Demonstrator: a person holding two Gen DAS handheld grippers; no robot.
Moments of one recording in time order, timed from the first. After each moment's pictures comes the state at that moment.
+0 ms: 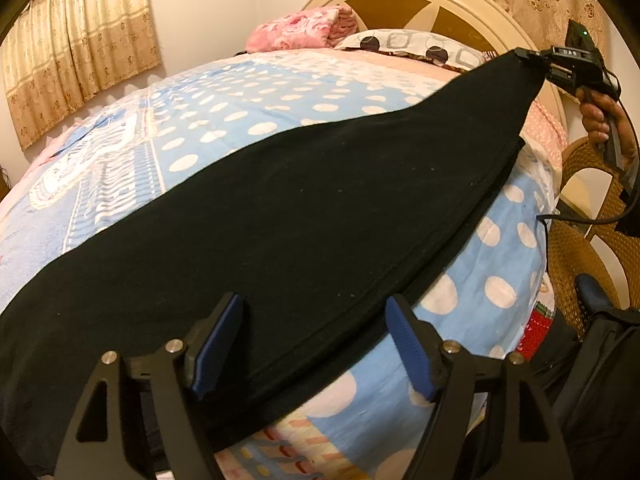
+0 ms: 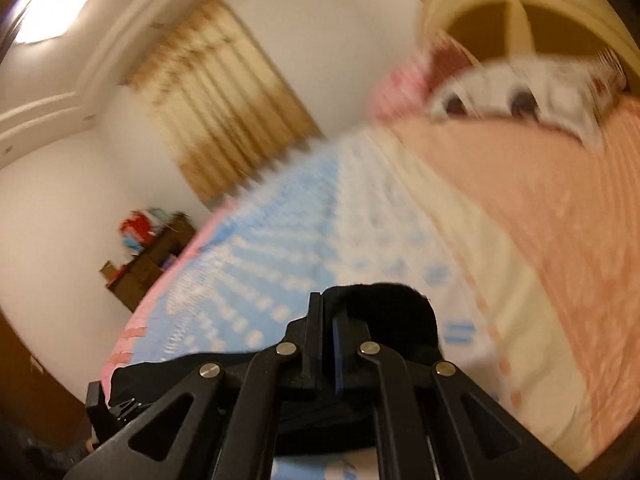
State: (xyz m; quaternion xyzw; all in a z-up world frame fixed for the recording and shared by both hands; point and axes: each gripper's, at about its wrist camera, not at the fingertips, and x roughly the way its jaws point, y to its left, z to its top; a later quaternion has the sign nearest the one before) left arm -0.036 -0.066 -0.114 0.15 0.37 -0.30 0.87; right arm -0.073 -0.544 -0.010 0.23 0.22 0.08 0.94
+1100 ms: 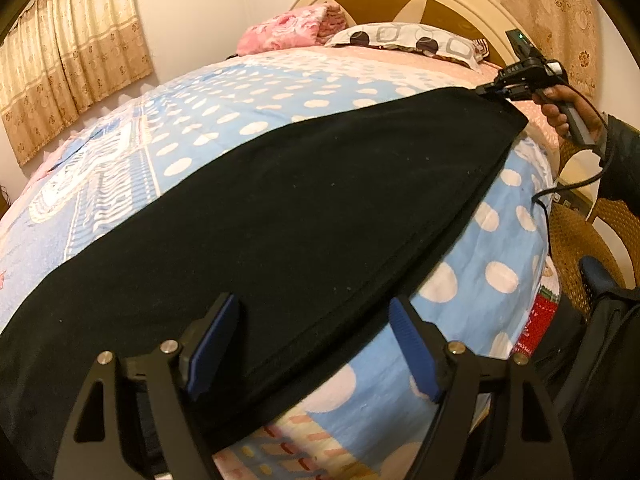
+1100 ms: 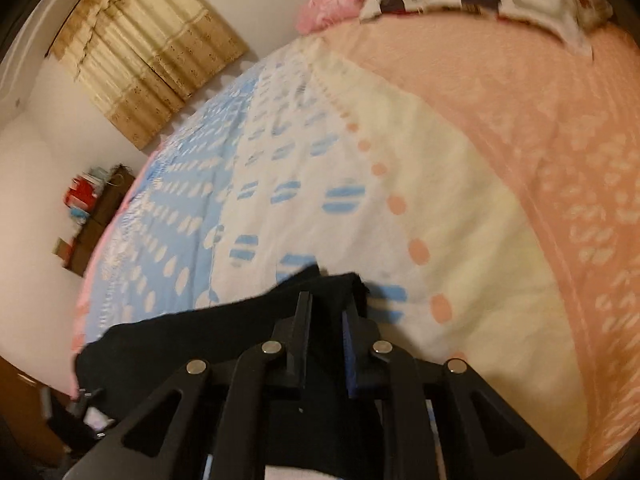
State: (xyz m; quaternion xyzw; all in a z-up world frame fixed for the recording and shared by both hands) left arm -0.039 -0.069 -0.117 0.17 0.37 -0.30 0.86; right arm 0.011 -0.582 -0.094 0.24 0.41 0.01 0.88
